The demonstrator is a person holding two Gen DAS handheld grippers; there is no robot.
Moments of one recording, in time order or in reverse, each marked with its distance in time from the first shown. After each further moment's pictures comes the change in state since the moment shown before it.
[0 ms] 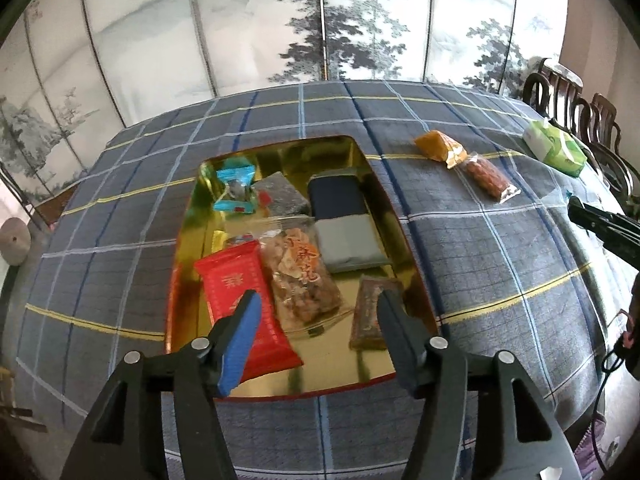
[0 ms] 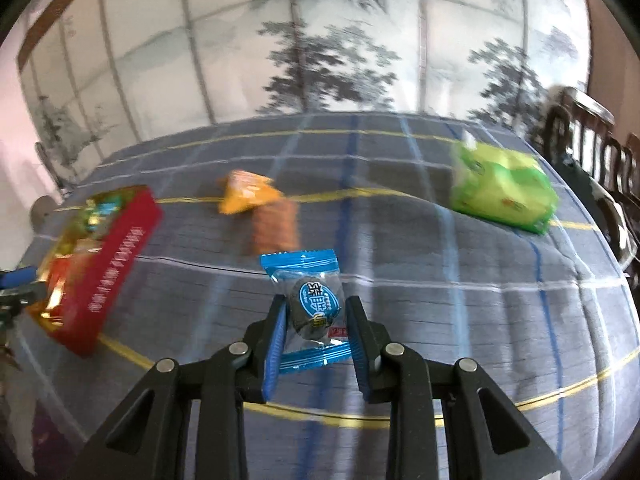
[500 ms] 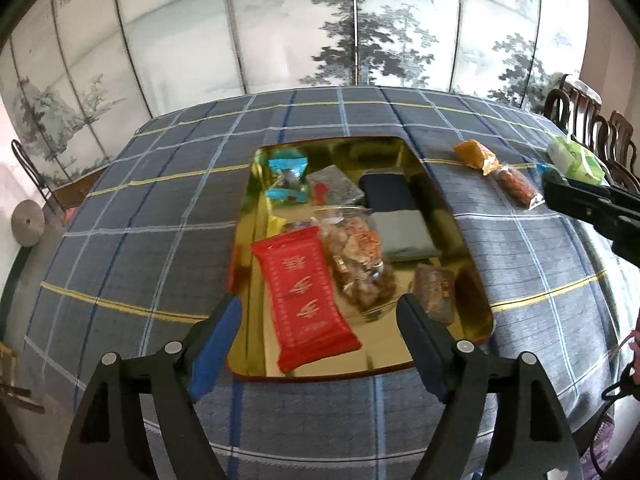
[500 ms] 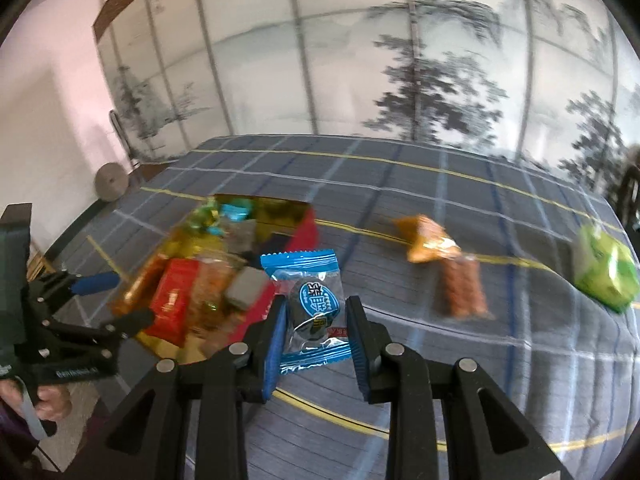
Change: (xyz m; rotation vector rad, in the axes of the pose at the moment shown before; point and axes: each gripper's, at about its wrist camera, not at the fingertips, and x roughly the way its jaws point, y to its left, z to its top) left arm -0.009 0.040 -0.018 -0.064 -0.019 0.051; right arm -0.009 0.147 0.034 -0.182 -0.016 0.226
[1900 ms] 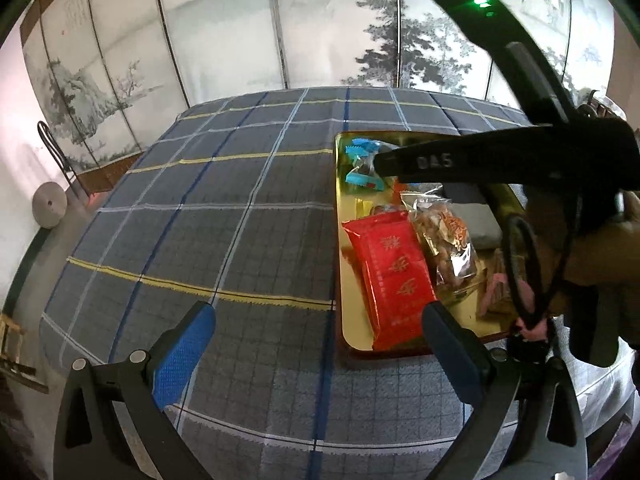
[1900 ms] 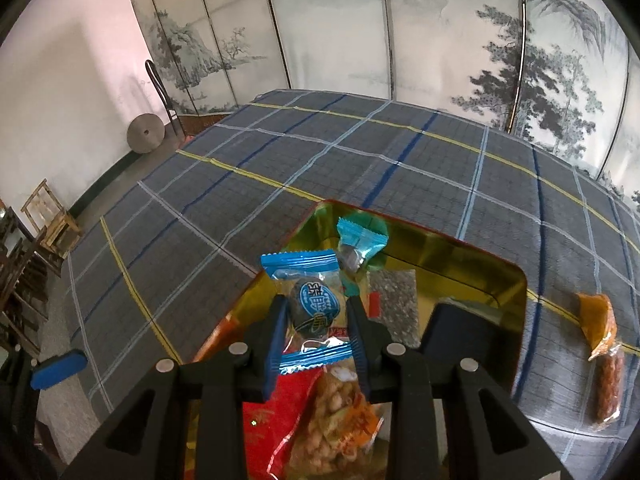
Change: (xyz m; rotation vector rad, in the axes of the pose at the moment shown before) left arm -0.001 0.057 -0.023 -0.049 -0.029 0.088; right arm 0.148 0.129 0.067 -0.103 0.155 0.127
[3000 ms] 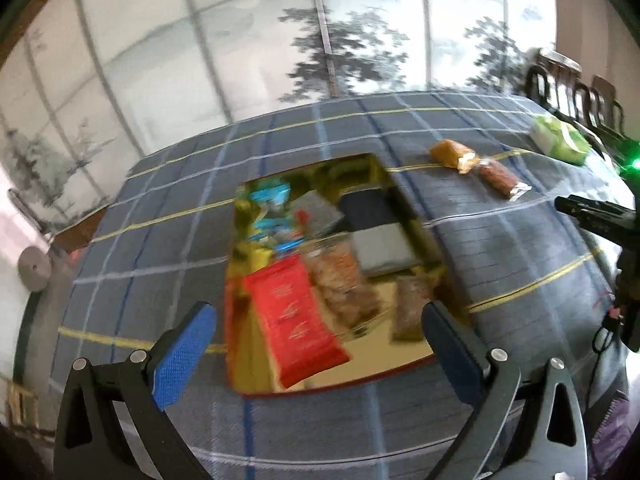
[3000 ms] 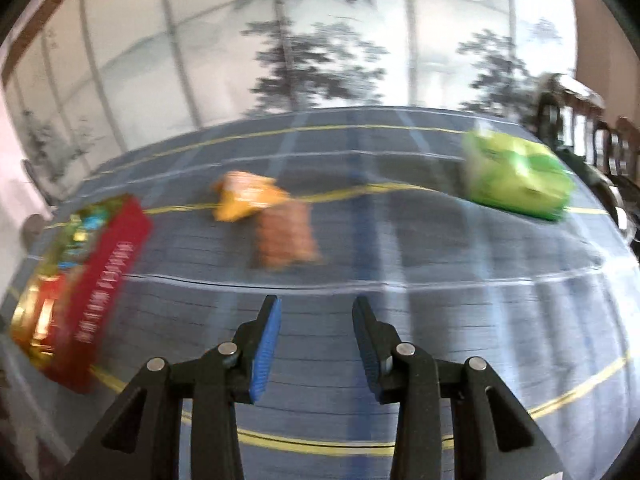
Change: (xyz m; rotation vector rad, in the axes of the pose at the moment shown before) left arm -0.023 -0.088 0.038 0.211 -0.012 -0.090; right arm -0.145 -0.238 -0.179 0.390 -0.144 -0.410
